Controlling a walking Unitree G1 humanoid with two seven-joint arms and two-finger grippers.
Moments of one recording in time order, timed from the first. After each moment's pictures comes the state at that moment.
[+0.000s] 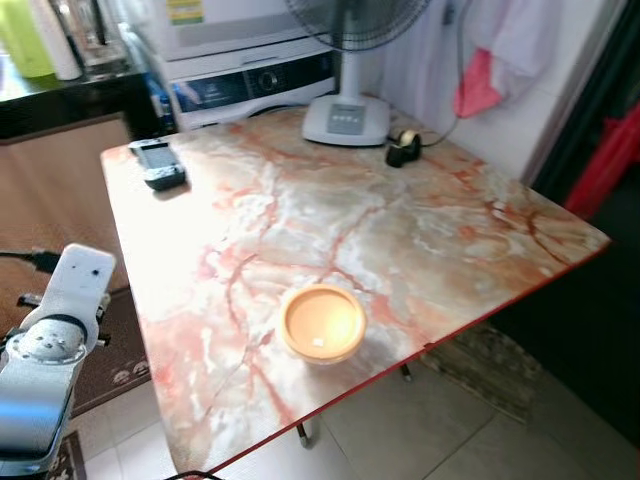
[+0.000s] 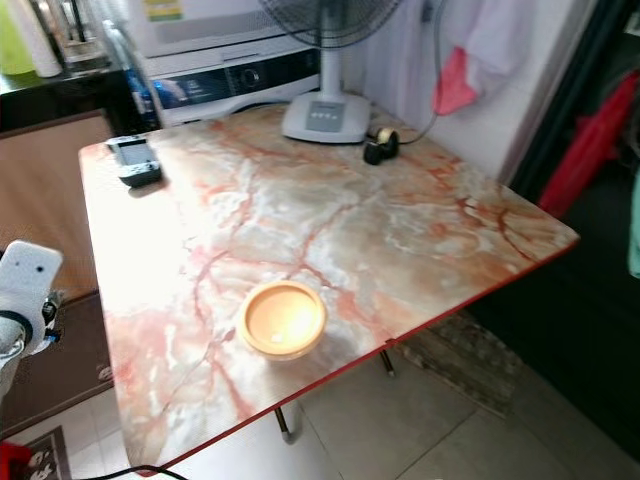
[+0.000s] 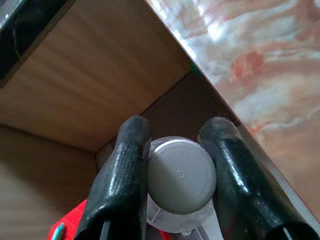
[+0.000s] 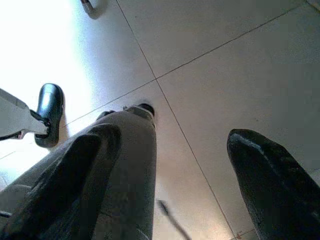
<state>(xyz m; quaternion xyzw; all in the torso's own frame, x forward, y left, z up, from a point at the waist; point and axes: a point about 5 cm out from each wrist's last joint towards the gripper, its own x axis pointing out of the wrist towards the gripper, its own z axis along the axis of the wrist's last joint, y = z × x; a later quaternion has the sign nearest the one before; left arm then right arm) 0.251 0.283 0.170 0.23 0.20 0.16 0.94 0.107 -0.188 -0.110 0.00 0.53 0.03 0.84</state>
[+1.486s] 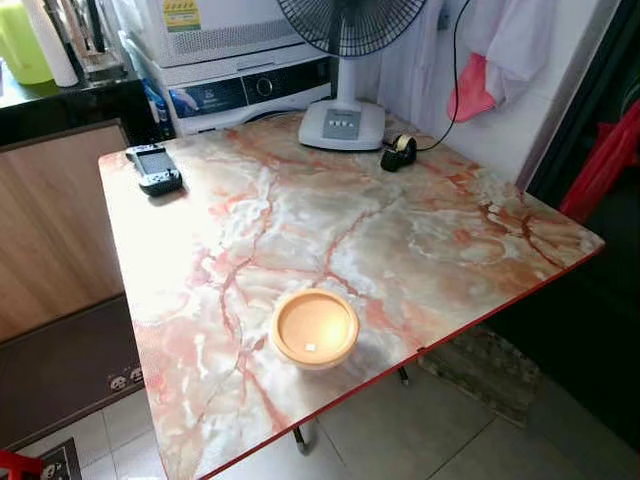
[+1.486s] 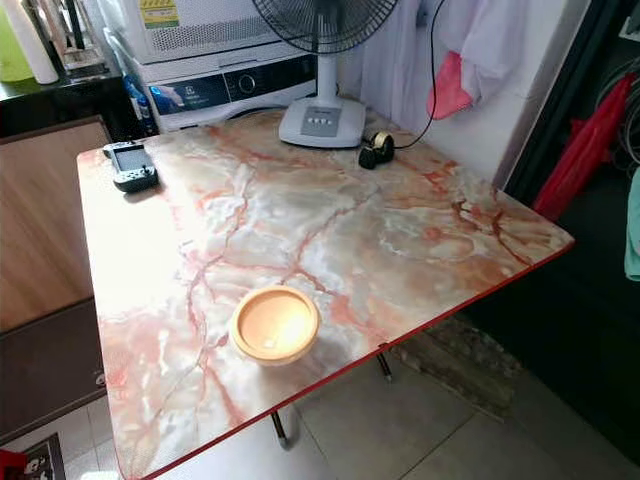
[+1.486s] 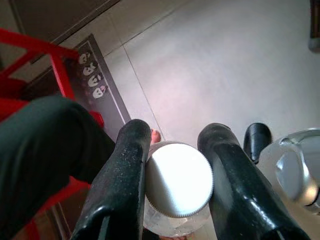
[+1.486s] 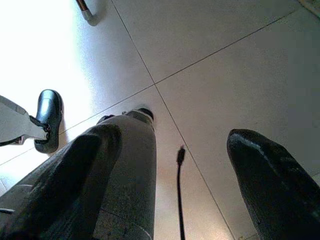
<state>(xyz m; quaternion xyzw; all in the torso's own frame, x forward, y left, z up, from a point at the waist) 0.128 0.255 -0.085 0.11 0.45 0.15 0.87 0.102 -0.190 -0.111 0.00 0.53 0.03 0.85</state>
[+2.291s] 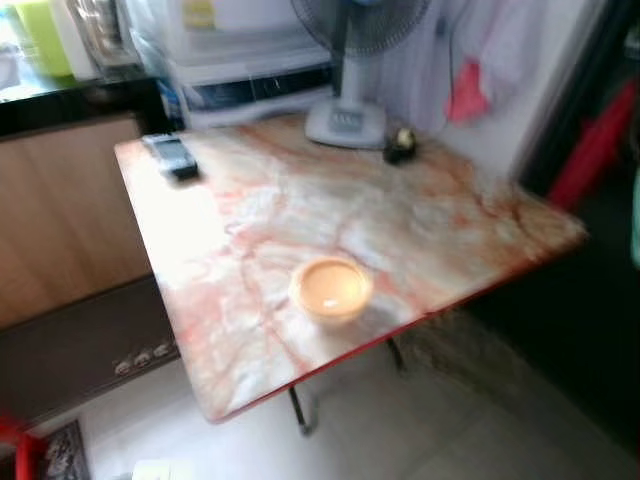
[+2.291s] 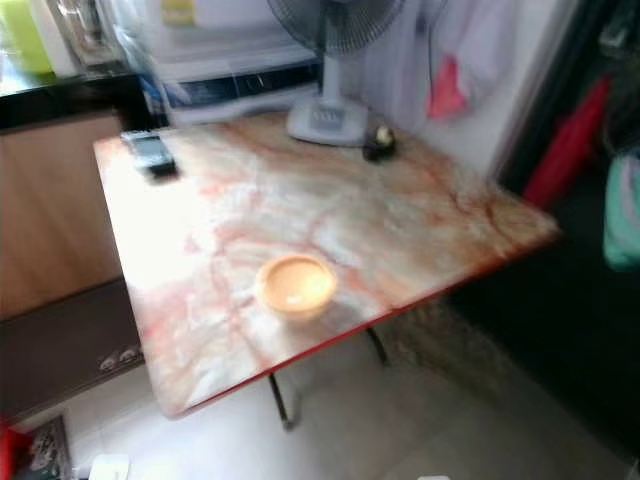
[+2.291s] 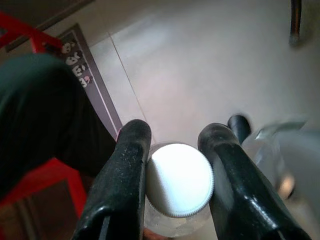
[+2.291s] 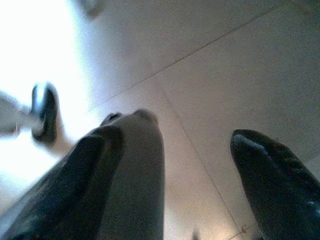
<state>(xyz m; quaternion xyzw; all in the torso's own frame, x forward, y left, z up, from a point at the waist) 0.151 0.245 -0.083 0.10 0.44 0.12 0.89 0.097 -0.192 -0.112 0.01 0.53 0.01 0.84</state>
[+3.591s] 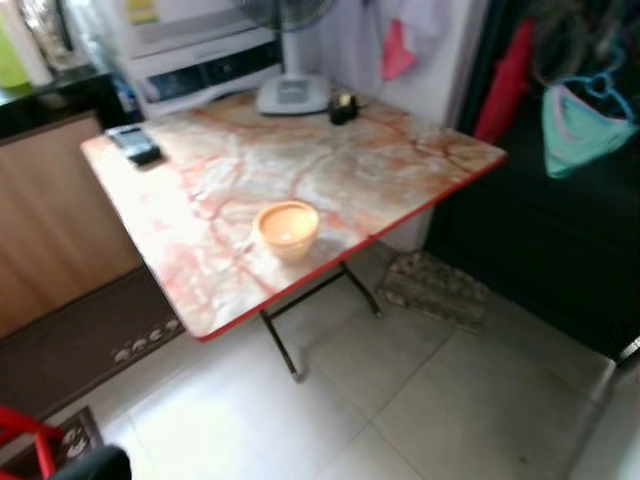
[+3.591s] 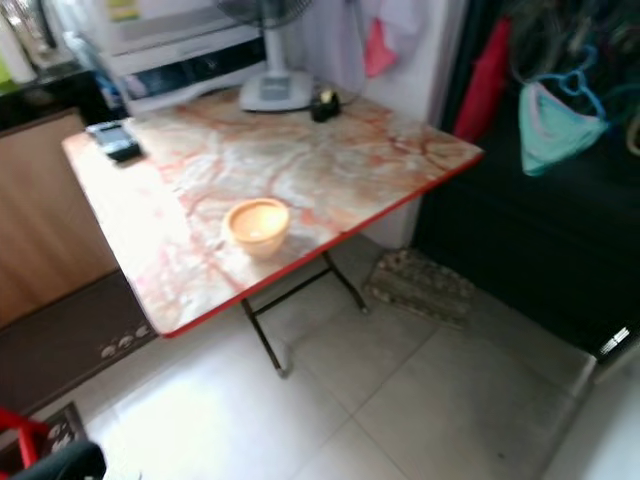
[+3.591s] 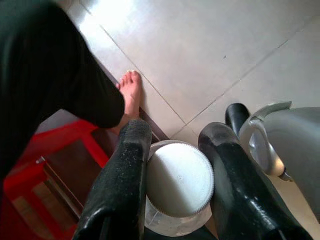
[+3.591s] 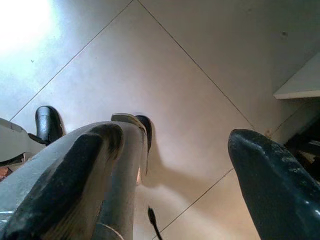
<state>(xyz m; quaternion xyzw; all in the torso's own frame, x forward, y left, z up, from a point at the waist) 0.134 0.241 -0.093 0.10 0.49 0.07 0.86 0.104 -0.189 -0.111 0.02 0.53 -0.03 0.85</state>
